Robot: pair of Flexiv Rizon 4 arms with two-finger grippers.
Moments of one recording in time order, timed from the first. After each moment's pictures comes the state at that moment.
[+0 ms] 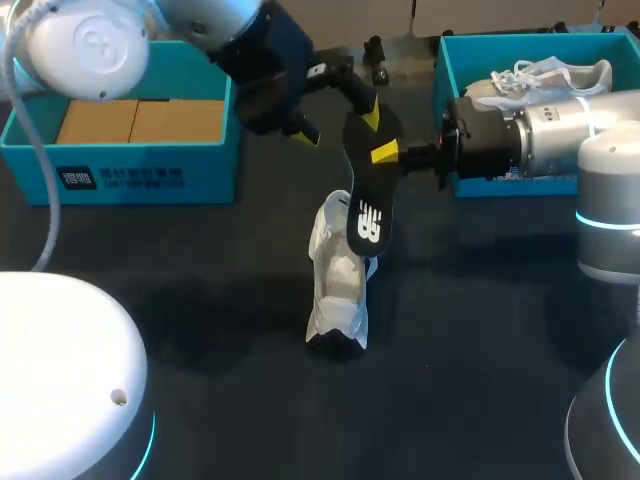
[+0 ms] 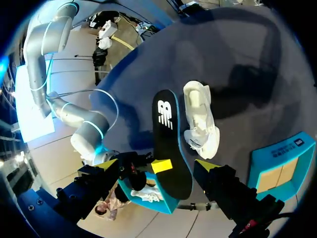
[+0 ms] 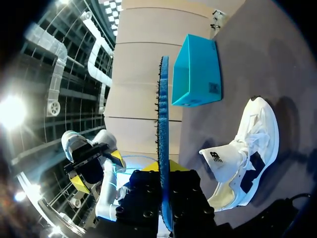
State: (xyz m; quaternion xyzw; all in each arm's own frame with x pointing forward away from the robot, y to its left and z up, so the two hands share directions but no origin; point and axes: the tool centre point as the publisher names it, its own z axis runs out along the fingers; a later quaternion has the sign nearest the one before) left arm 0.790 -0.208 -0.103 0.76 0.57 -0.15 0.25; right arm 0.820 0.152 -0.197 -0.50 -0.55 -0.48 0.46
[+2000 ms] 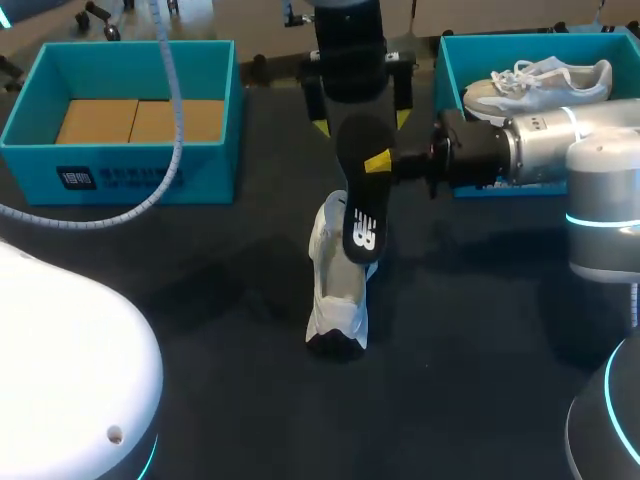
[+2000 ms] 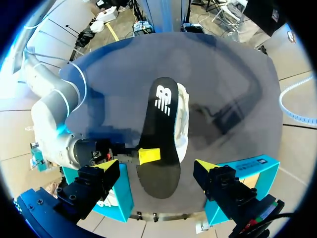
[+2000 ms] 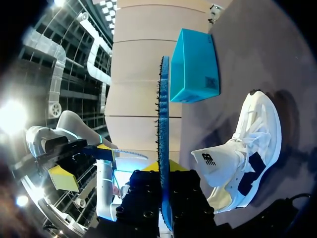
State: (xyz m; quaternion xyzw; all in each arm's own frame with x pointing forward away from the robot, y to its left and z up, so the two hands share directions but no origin) left arm 0.828 -0.231 -0.131 0.71 0.70 -0.04 0.07; right arm 0.821 0.161 -0.215 -0.50 -0.54 -0.47 0.48
